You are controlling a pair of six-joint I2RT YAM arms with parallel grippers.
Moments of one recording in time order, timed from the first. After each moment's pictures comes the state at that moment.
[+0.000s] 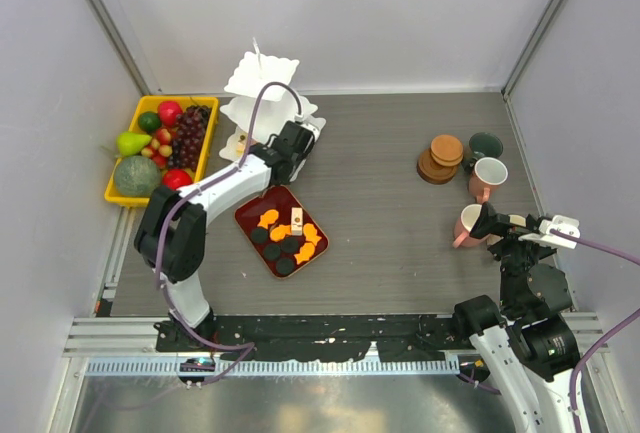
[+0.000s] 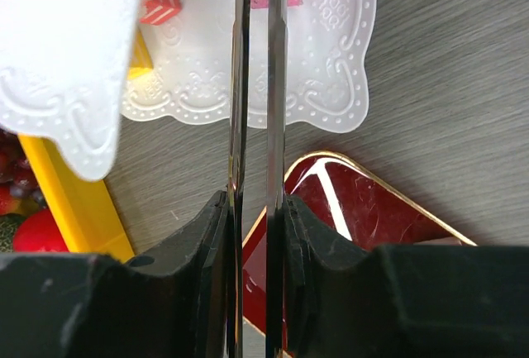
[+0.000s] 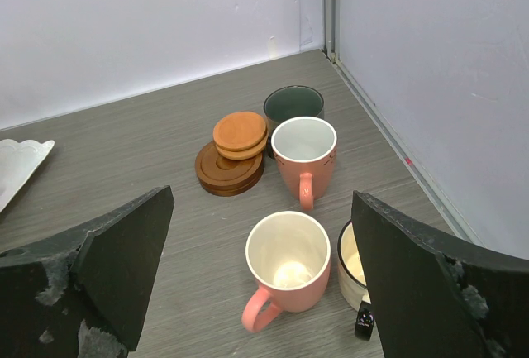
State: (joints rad) left arm -0.59 1.76 1.34 -0.50 -0.45 0.11; right arm 0.31 0.03 0.60 -0.51 0.55 0.13
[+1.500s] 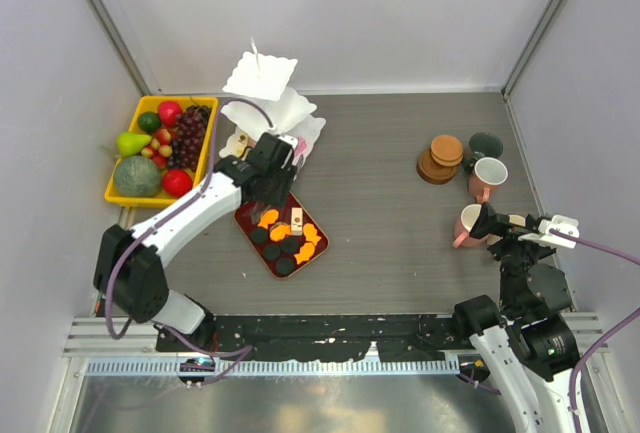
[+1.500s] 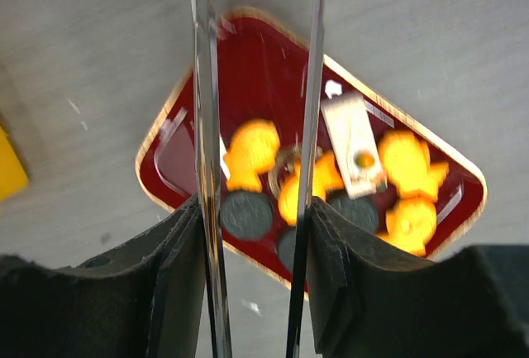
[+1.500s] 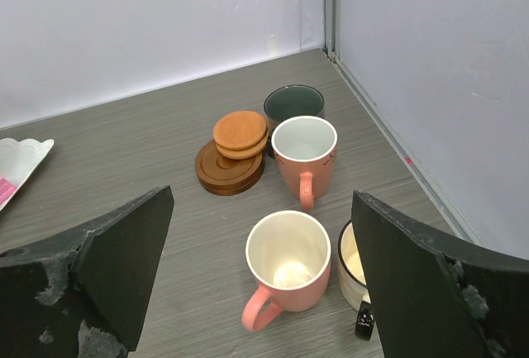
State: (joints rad) left arm -0.60 1.53 1.25 -0.71 -0.25 -0.14; right arm 0.31 0.03 0.60 -0.51 0.55 0.13
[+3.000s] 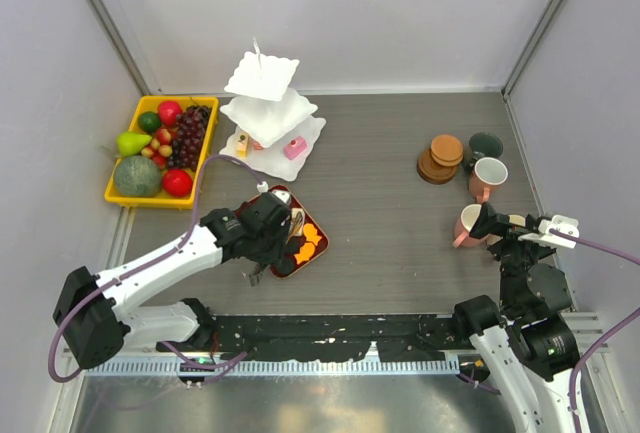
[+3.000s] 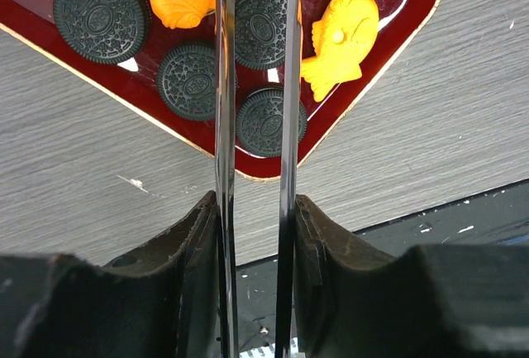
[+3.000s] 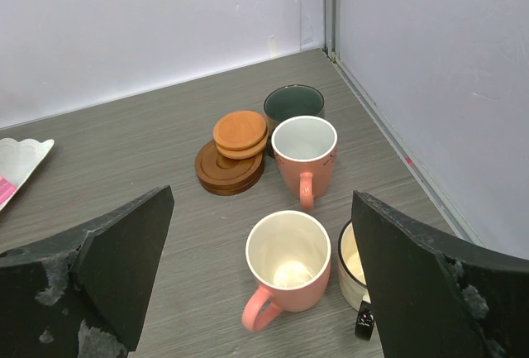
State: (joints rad) left arm -0.84 1.17 0.85 -0.81 -0.14 -0.56; right arm 0.31 0.03 0.60 -0.51 0.55 0.13
